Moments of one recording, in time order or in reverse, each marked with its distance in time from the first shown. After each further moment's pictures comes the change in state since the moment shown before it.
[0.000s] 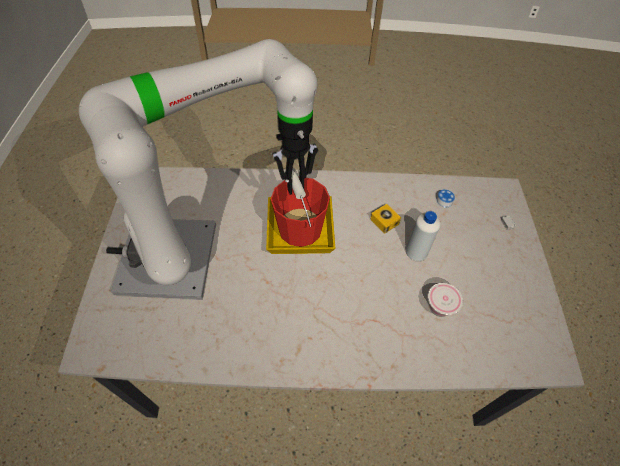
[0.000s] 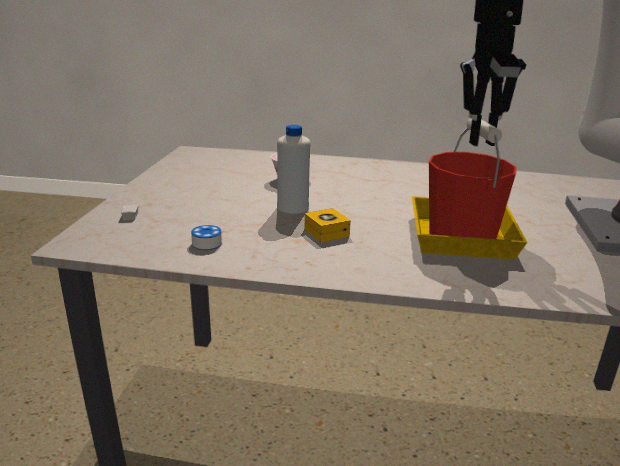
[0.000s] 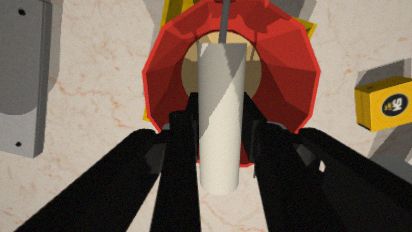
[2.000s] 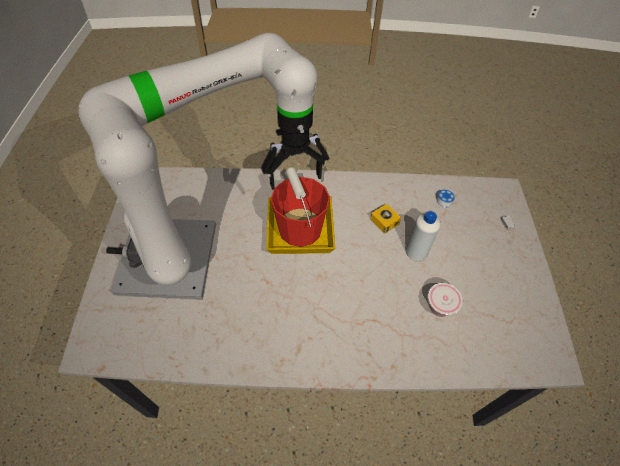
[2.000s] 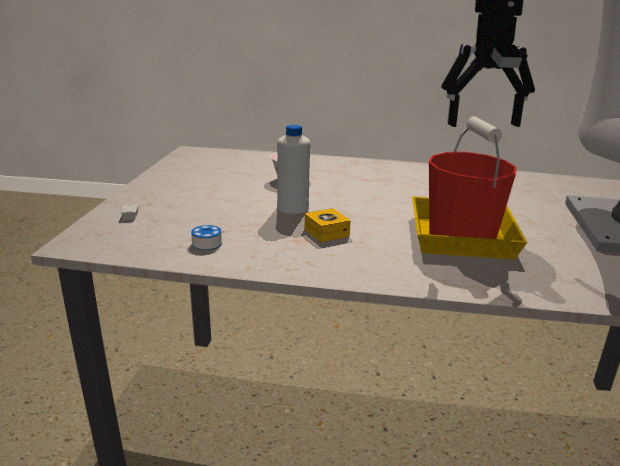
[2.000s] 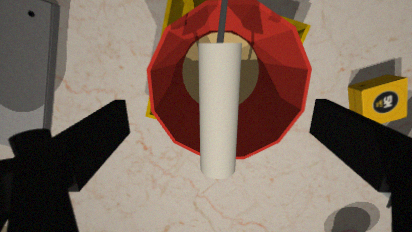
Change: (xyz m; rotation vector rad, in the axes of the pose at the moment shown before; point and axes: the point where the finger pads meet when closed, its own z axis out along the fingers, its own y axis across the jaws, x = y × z) arm 0.000 0.000 -0.018 -0.001 0.000 0.000
